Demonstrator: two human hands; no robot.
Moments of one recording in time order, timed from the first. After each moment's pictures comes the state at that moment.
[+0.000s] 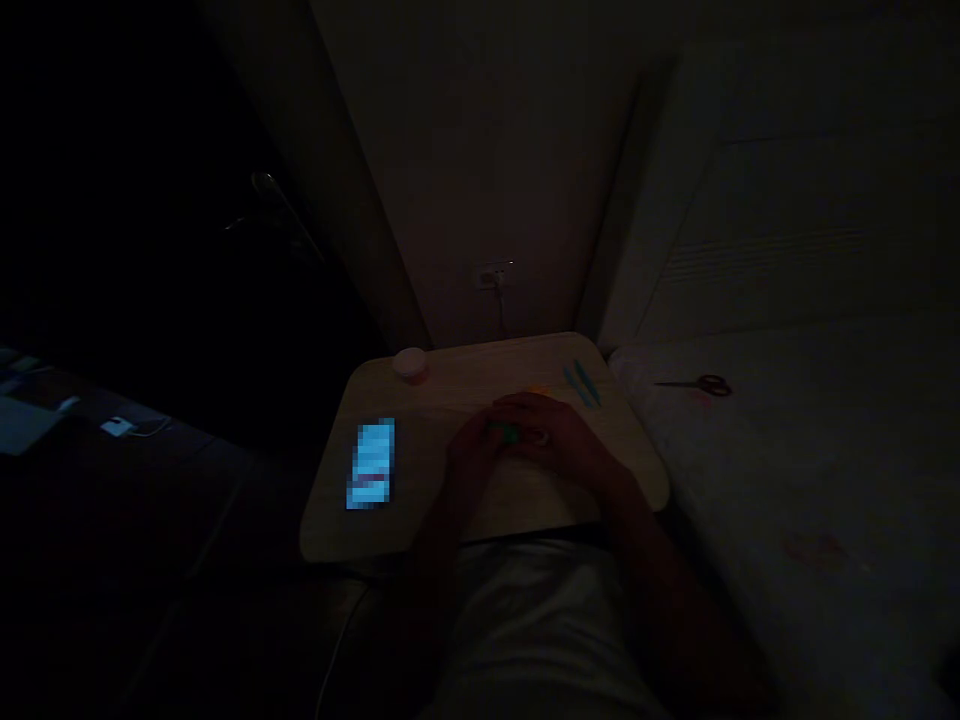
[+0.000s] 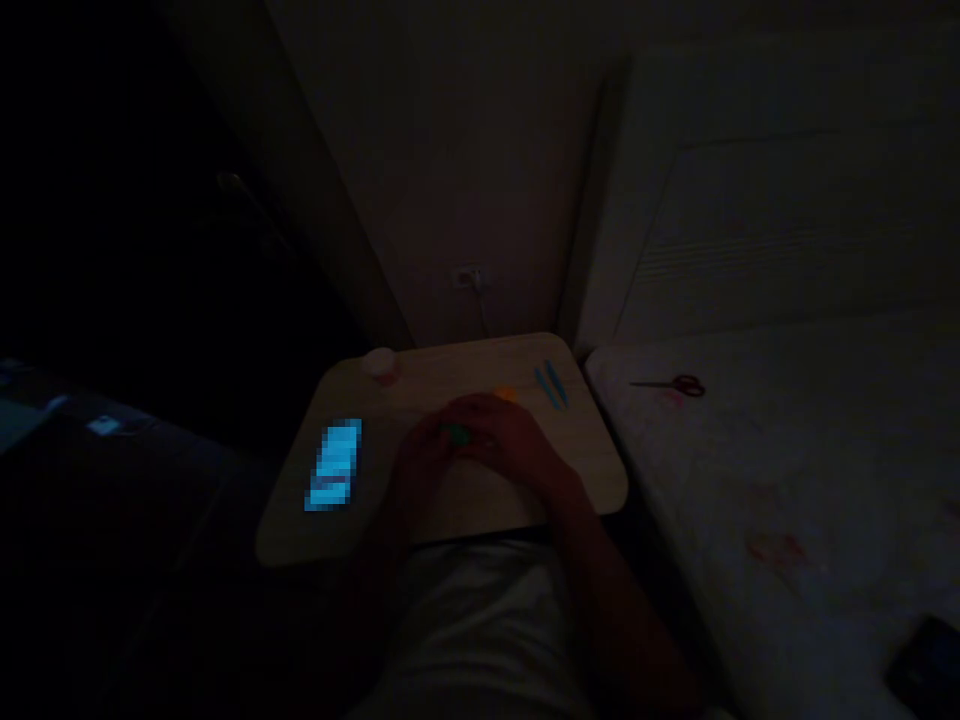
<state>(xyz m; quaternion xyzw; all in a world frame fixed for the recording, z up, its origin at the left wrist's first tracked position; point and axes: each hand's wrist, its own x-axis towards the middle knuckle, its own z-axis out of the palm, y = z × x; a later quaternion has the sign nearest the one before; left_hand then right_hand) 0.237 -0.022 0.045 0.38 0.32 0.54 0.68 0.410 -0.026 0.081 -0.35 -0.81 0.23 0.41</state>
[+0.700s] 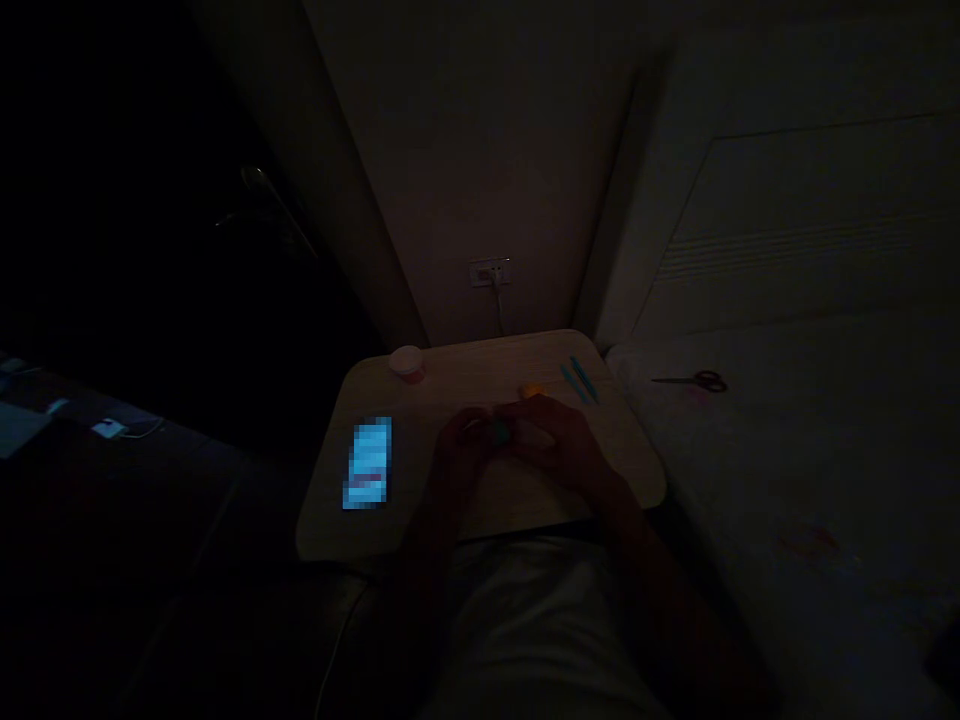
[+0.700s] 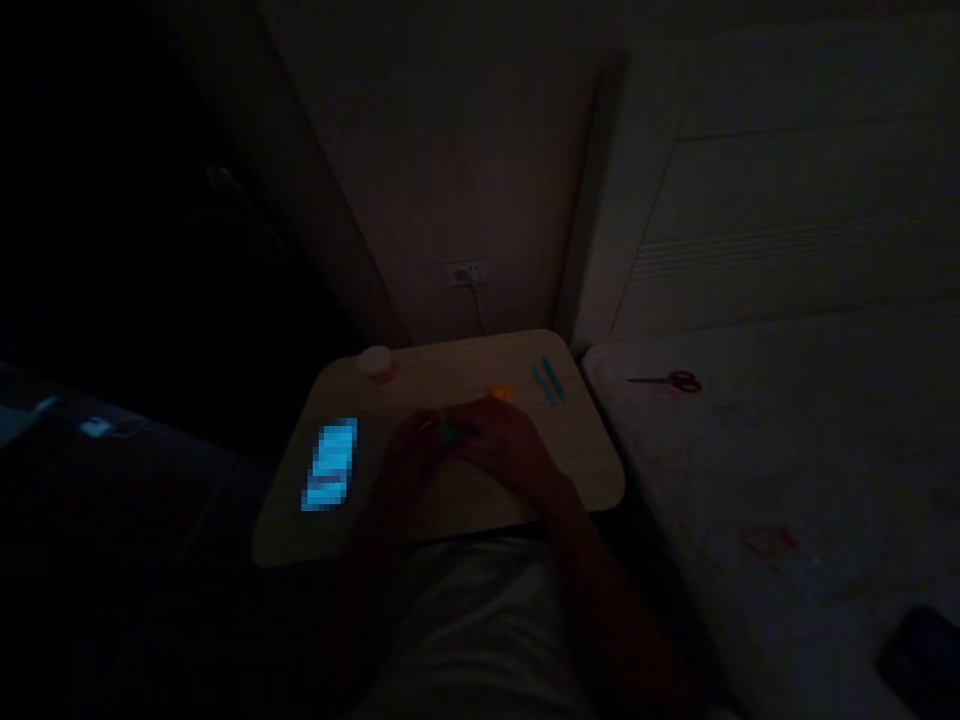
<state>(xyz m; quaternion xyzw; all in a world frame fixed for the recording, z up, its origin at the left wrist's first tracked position) 0.227 -0.020 0.050 0.34 0.34 0.52 0.70 0.403 -0.039 0.076 -0.35 -0.78 0.15 0.50</state>
